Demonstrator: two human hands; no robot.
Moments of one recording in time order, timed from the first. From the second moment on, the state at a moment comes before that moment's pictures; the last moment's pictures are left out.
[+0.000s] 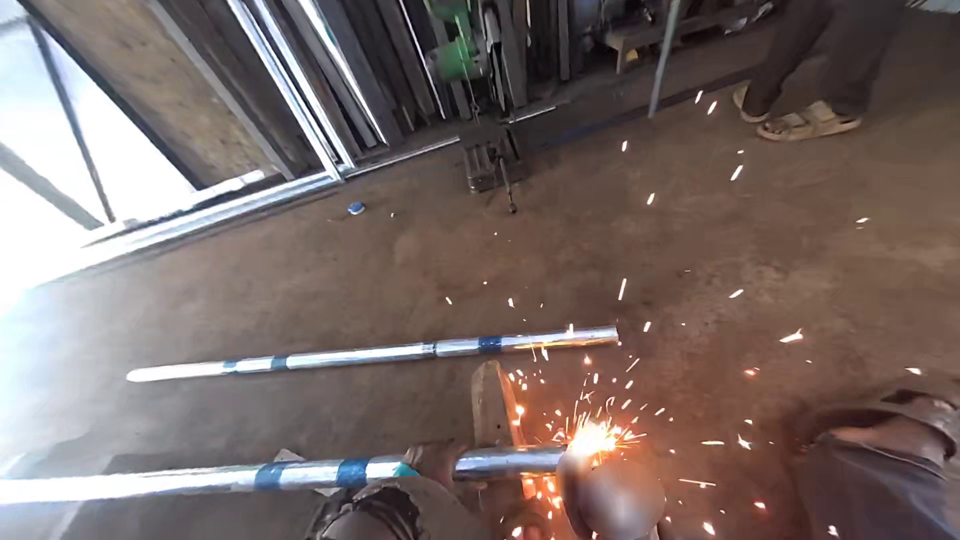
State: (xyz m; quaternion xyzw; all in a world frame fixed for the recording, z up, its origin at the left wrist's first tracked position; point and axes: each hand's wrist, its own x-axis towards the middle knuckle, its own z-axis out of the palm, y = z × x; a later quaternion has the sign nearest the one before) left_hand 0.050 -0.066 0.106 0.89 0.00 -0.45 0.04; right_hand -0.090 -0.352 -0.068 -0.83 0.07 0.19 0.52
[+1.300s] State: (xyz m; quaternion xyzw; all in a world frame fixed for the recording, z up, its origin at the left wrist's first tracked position) left_hand 0.049 0.023 -0.003 0.93 -0.07 -0.37 0.02; right_hand -0.065 -0.359 -0.040 -0.85 0.11 0.26 0.45
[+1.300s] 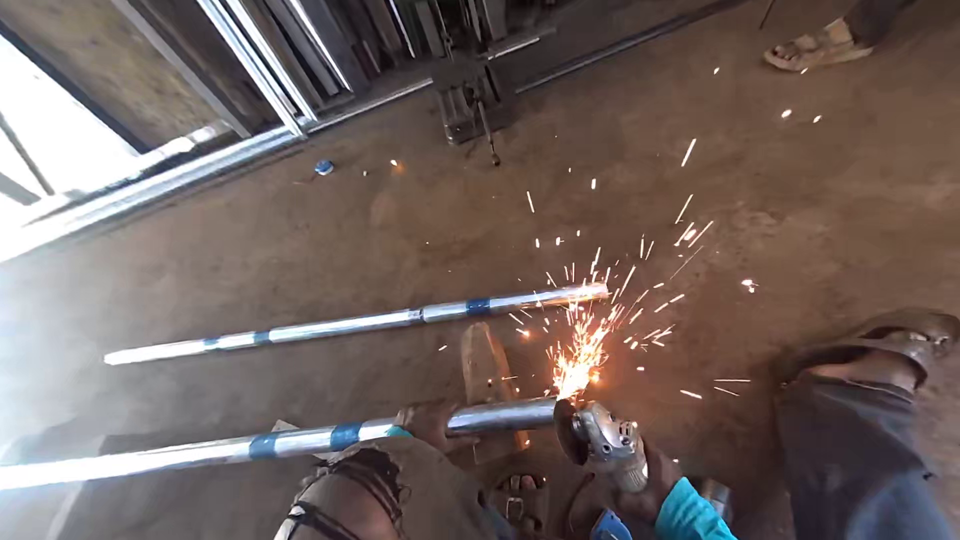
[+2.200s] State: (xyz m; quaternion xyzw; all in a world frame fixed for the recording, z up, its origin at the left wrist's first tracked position) left_hand 0.042 0.020 0.001 0.94 -0.08 -0.32 0.01; right_hand -0.077 -0.363 -0.033 -0.84 0.12 0.30 0.44
